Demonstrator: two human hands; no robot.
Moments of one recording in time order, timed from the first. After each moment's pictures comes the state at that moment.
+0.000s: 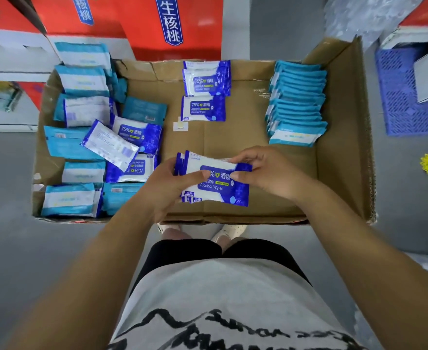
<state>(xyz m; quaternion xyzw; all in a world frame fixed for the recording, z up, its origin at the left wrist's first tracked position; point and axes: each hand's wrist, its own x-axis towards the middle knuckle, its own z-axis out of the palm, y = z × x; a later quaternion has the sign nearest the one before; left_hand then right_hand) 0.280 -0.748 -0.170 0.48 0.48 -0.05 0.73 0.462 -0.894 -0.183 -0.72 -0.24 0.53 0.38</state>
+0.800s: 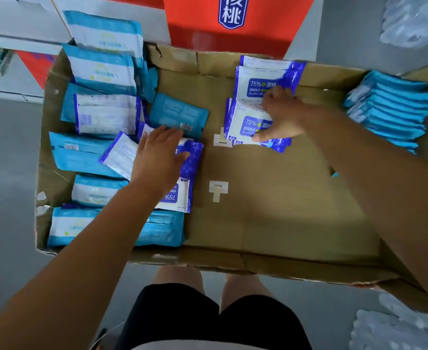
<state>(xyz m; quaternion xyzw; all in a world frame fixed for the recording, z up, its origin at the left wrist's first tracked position) 0.273 -0.558 -0.308 0.88 0.39 -0.11 0.23 0.560 -0.657 -0.305 -0.79 -0.49 0.35 -0.13</state>
